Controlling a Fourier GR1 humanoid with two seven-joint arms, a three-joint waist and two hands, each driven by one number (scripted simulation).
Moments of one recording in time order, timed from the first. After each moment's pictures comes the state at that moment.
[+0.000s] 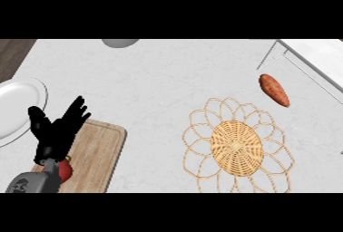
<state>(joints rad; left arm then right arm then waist) -0.10 0.27 -0.01 -1.40 0.22 0.06 0.28 -1.15 -0.73 -0.36 -0.84 1.09 0.00 0.83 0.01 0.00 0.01</state>
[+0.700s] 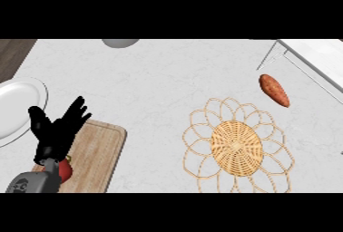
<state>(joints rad) -0.10 0.26 0.00 -1.40 0.21 0.05 0.28 -1.18 -0.76 -0.37 -0.74 1.07 -0.06 0.76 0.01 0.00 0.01</state>
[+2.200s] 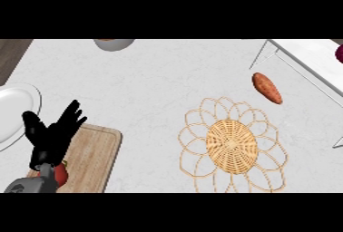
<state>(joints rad) -0.06 0.25 0.03 -1.41 0.20 0.05 0.28 -1.05 -0.86 -0.63 -1.15 1.01 -0.48 0.95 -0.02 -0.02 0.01</state>
